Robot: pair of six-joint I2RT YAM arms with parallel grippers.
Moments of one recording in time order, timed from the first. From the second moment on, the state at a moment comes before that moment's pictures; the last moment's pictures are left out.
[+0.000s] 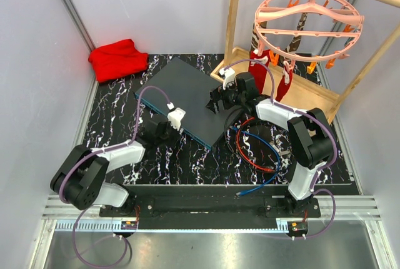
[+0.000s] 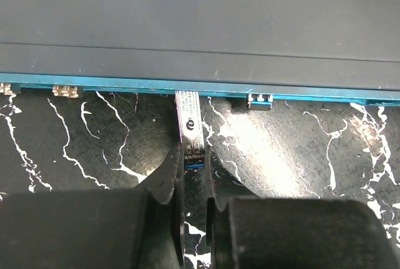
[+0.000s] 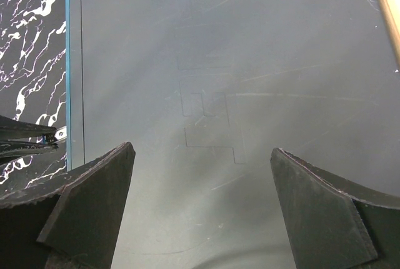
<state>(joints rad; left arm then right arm) -0.54 1.37 0.49 0.21 0.11 0.03 0.45 1.82 1.15 0.14 -0.41 0.04</state>
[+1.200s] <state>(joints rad) -0.49 1.44 0.64 0.02 0.19 0.04 0.45 1.82 1.14 0.15 -0.44 0.02</state>
